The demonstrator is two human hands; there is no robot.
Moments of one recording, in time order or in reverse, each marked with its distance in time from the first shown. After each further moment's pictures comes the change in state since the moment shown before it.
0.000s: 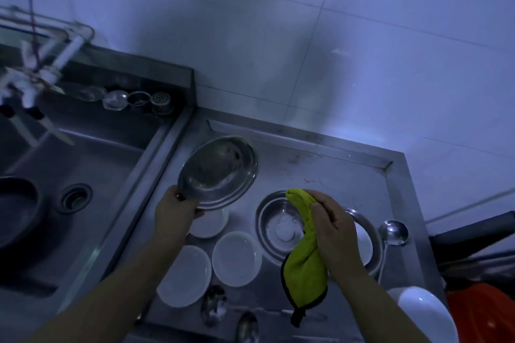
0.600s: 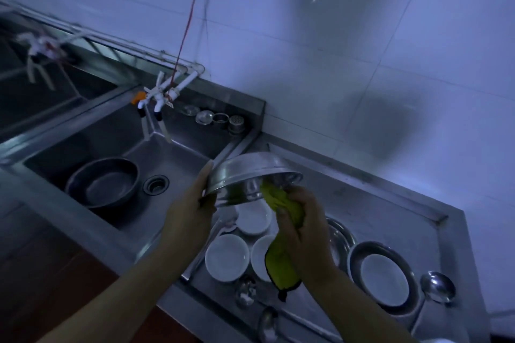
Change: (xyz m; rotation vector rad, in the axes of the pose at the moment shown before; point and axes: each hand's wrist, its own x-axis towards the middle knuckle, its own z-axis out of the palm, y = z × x) left_hand -0.143 0.053 -0.087 0.165 0.157 0.424; right_hand -0.057 -0.058 0.061 -0.097 -0.190 -0.606
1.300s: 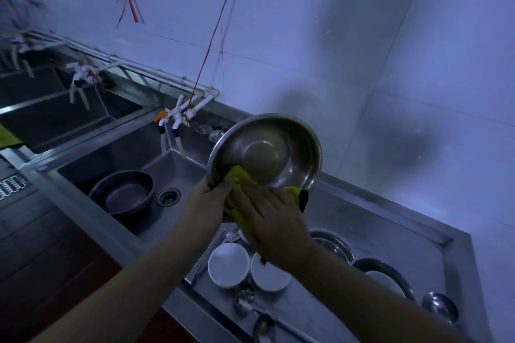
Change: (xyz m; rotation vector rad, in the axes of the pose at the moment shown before) left_hand -0.036 0.081 0.005 -0.474 0.002 -0.208; right_hand 0.020 -0.030 0.000 -0.582 -0.184 -0.809
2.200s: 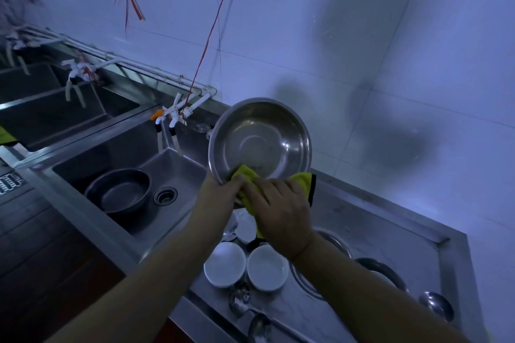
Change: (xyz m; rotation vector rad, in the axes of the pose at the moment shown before) left_hand 0.007 0.000 0.026 -0.058 -0.008 0.054; right_hand 0.008 0.021 0.006 -0.167 0.230 0.020
